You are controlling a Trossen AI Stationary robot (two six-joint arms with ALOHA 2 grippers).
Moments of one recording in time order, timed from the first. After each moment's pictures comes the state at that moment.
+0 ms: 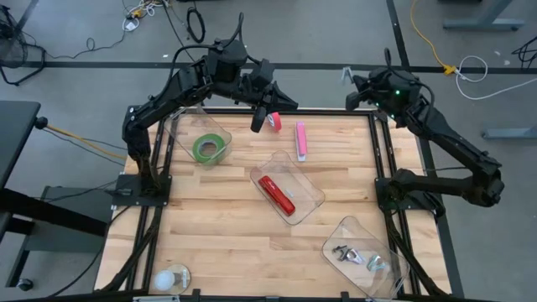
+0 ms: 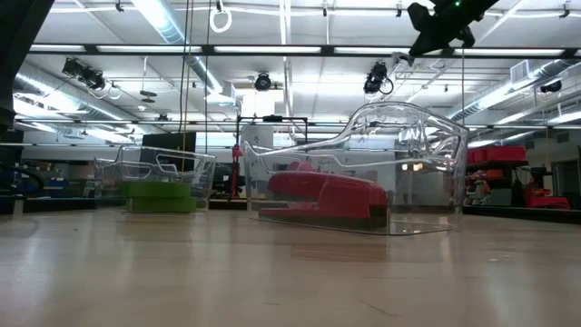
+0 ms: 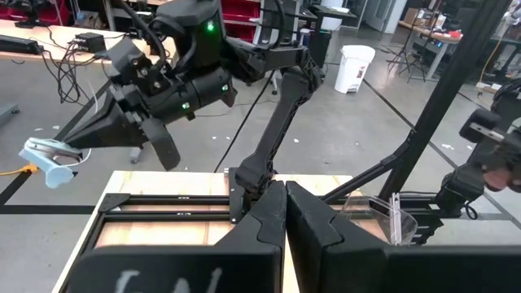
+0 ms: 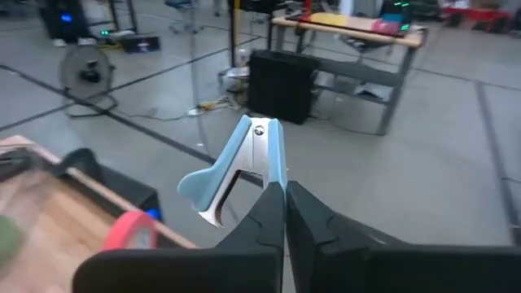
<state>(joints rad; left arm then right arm) 0.31 1.84 2.36 -0.75 0.43 -0.01 -0.74 0.95 1.08 -0.38 0.28 0.02</state>
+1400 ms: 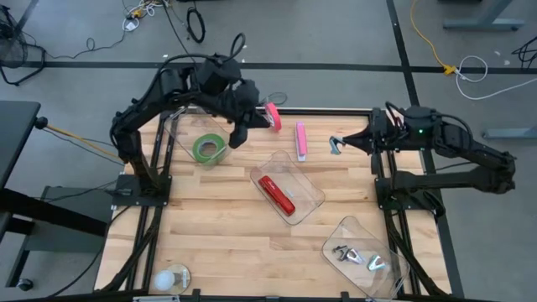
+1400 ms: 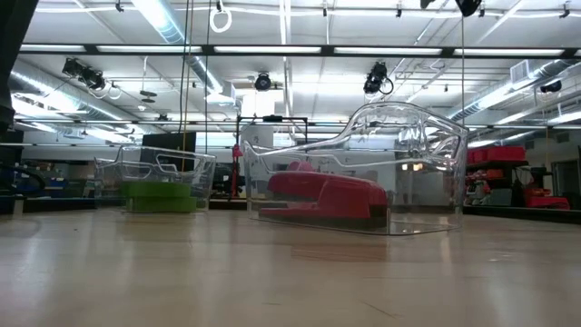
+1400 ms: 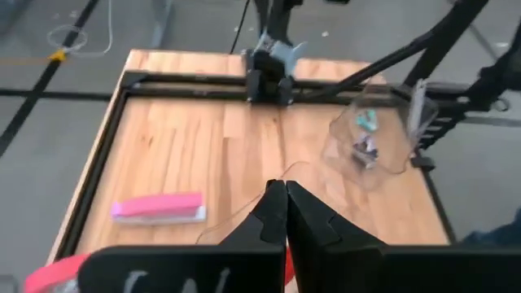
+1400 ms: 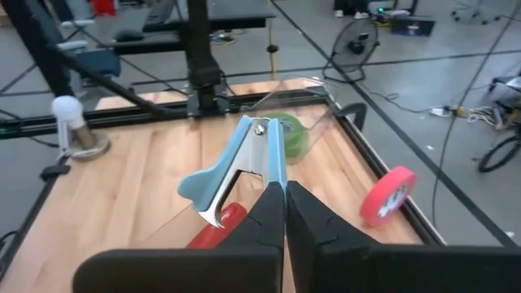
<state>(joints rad) 0.26 1.76 2.36 -1.20 0.27 0.10 -0.22 0.73 1.08 -0.68 -0.06 -0.01</state>
